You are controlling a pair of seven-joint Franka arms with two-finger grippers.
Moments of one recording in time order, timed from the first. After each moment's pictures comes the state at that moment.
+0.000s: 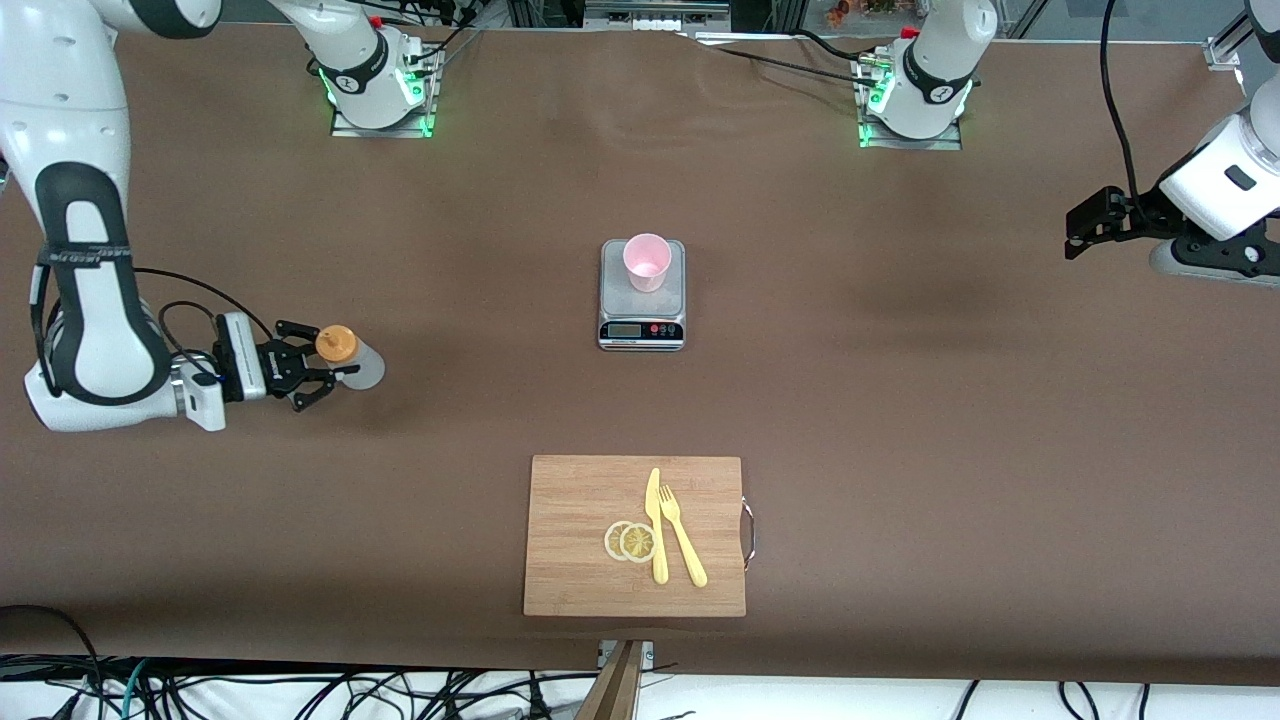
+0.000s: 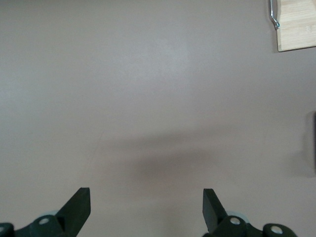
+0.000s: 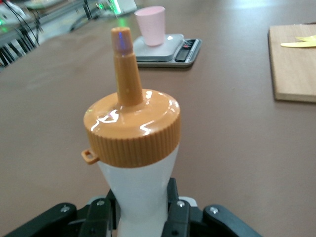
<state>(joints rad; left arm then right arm) 0.06 -0.03 -0.08 -1.70 0.03 1.63 0.10 -0.08 0.69 -0.08 -1.57 0.74 1.61 -2.27</state>
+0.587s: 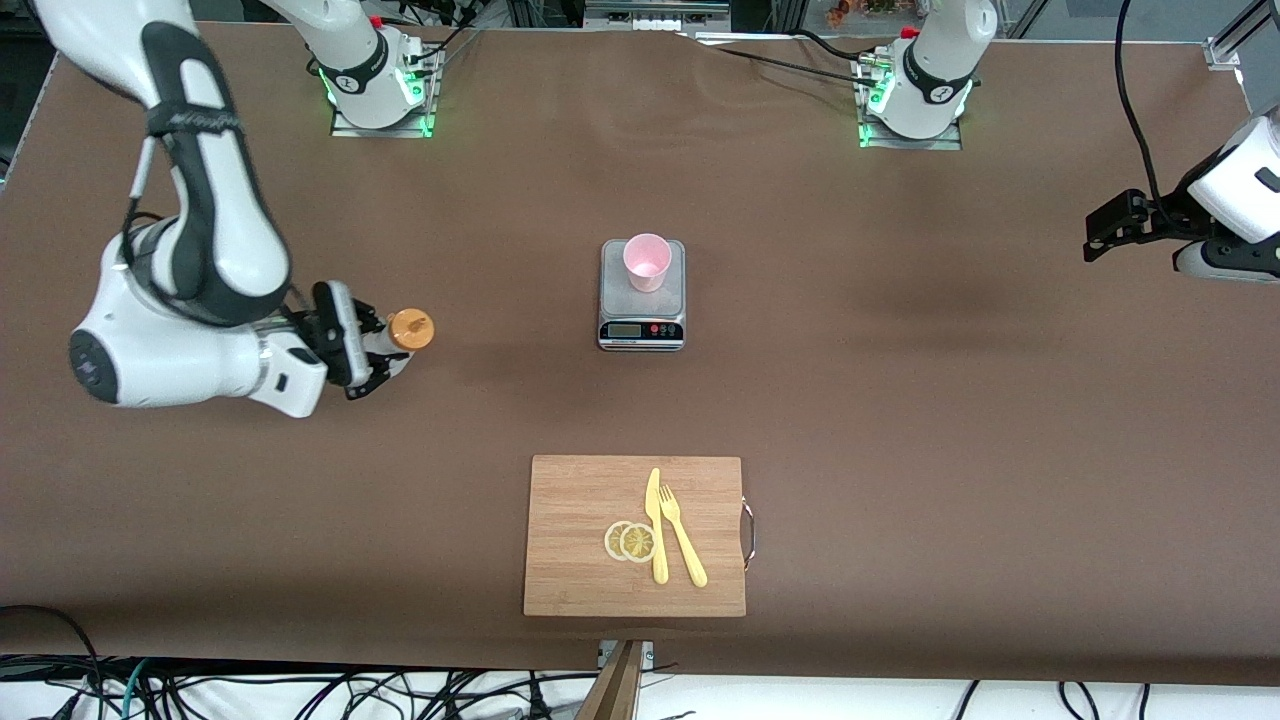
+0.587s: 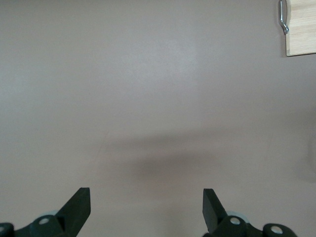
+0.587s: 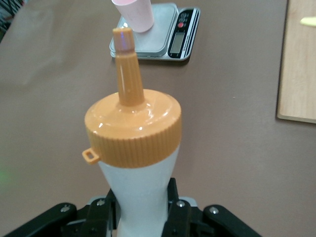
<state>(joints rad) 0.09 -0.03 -0.08 -1.69 0.03 1.63 0.10 0.25 0.46 -0.08 -1.57 0.43 1.69 -1.71</state>
